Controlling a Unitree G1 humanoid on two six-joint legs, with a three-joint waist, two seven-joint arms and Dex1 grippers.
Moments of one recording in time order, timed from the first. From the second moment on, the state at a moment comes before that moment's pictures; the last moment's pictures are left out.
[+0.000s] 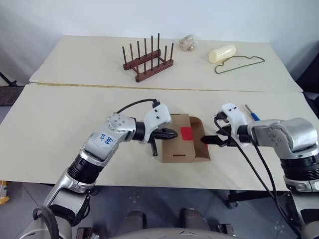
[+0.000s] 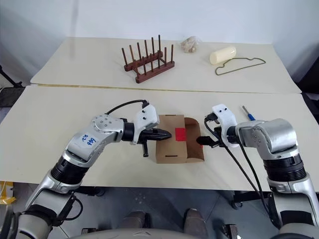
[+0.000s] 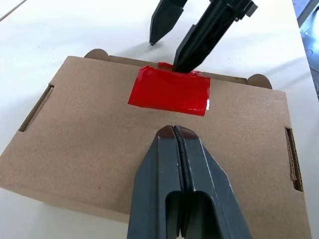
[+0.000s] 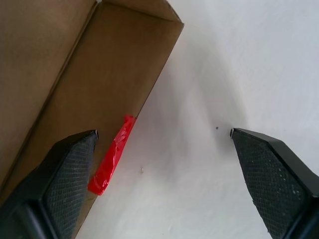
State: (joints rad) left arm -0.71 0.47 -0.36 -0.16 -0.23 0.74 -0.83; right arm -0.67 -0.72 0.07 -0.10 0.54 1.41 0.49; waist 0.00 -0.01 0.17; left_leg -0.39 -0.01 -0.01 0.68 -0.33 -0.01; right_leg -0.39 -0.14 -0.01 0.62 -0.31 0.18
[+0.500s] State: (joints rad) left arm -0.69 0.48 -0.35 -0.19 -0.23 0.76 -0.82; right arm -0.54 -0.76 0.13 -0.13 0.43 1.06 0.58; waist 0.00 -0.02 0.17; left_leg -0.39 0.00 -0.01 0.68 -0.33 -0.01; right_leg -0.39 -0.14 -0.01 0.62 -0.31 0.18
